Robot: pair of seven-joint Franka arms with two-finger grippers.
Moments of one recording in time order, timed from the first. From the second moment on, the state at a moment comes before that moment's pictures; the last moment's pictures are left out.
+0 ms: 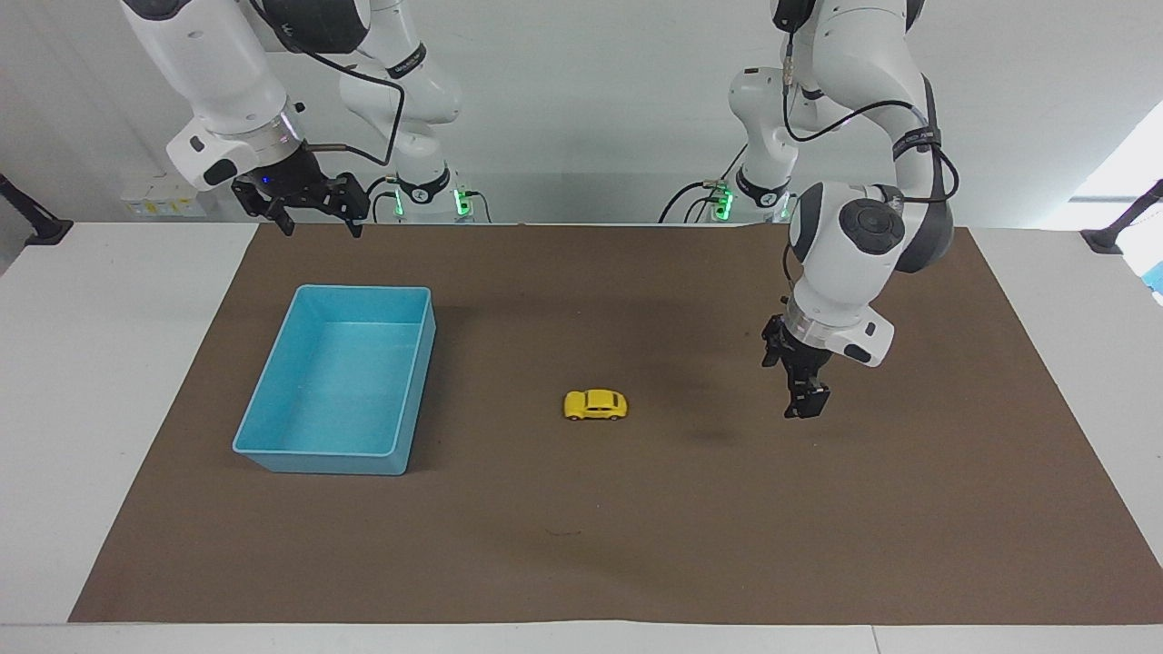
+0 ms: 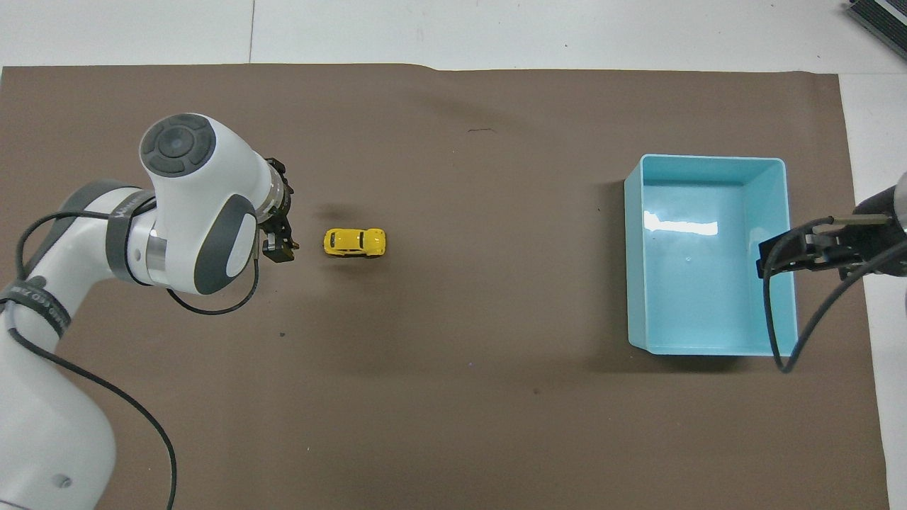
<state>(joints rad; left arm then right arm) -0.33 0.29 0.06 -1.73 -0.02 2.09 -1.93 -0.18 0.00 0.20 -1.57 0.00 1.43 0.07</state>
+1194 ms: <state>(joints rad) -0.29 0.19 0.06 -1.68 -0.03 2.04 -1.78 -0.18 0.00 0.20 -1.57 0.00 1.43 0.07</state>
